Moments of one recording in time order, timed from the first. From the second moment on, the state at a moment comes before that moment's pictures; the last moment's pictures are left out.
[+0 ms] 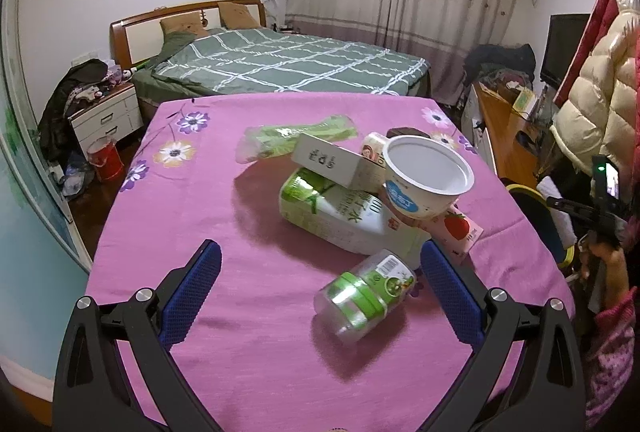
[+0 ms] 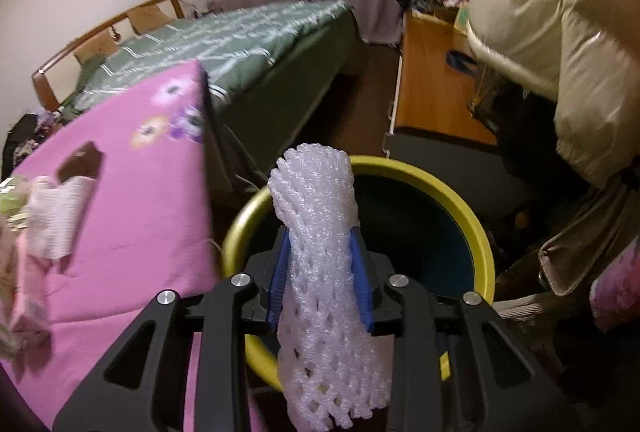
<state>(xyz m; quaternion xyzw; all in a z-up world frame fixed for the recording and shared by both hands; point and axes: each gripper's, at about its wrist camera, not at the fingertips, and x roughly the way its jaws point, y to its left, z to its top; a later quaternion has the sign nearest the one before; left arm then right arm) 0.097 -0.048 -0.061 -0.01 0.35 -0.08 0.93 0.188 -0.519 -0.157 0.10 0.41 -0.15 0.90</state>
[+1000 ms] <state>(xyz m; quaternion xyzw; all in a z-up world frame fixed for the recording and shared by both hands) 0.109 -0.074 -0.119 0.01 0.42 -0.09 0.90 0.177 -0.515 -0.148 0.11 0.39 -0.16 0.90</state>
